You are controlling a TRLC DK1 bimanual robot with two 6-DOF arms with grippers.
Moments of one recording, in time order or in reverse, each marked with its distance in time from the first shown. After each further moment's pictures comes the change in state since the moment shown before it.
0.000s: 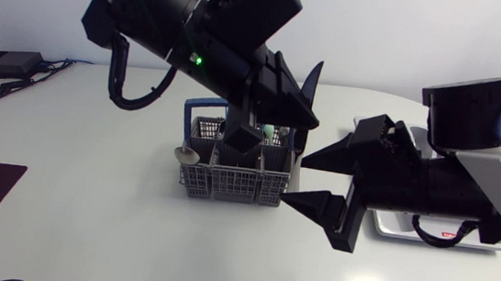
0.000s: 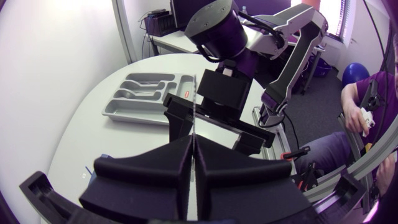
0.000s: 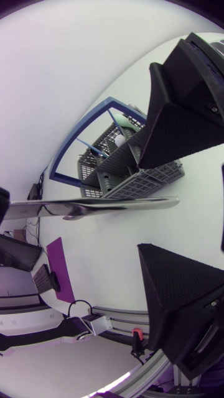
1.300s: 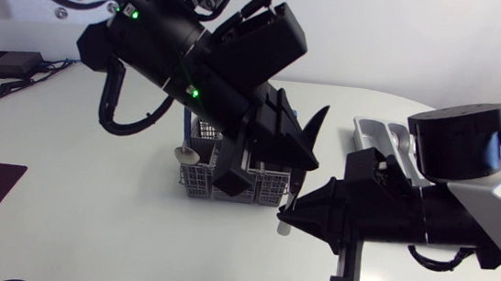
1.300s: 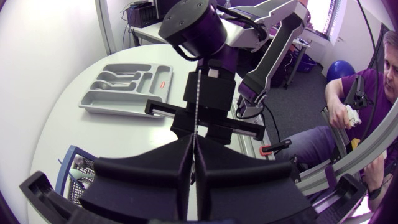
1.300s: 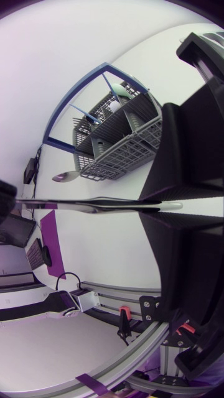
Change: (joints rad) left arm -0.055 -0.024 -0.058 -0.067 0.032 0.003; right arm 0.069 -0.042 -0.071 -0.041 -0.067 -0.025
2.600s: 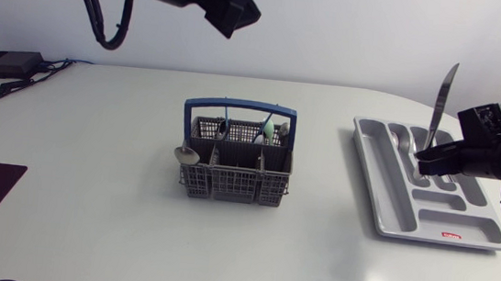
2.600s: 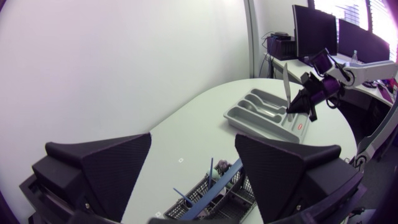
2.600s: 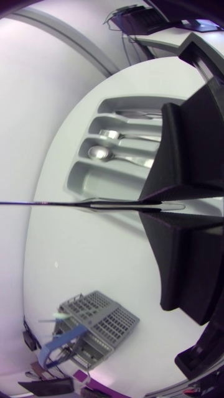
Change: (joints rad) left arm 0.281 -0.005 0.079 0.377 -0.471 -0.294; right arm -0.830 0.336 0.231 0.010 0.234 -0.011
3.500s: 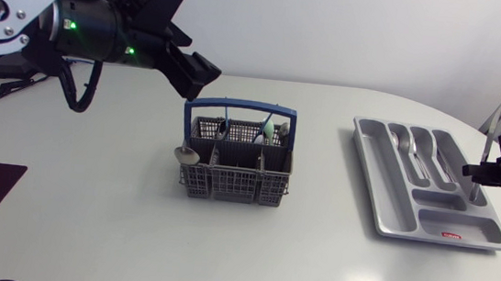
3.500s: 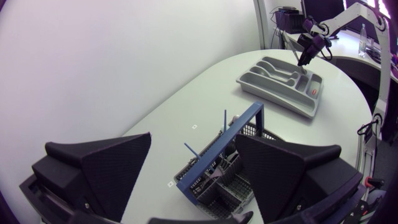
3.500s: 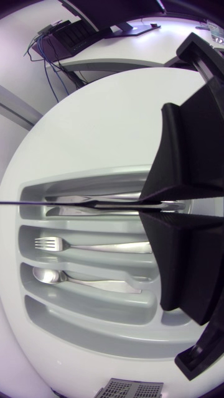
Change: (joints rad) left arm 0.034 -0.167 -0.343 0.105 -0.089 0.093; right arm -0.317 0.532 0.354 -0.004 0.165 0.000
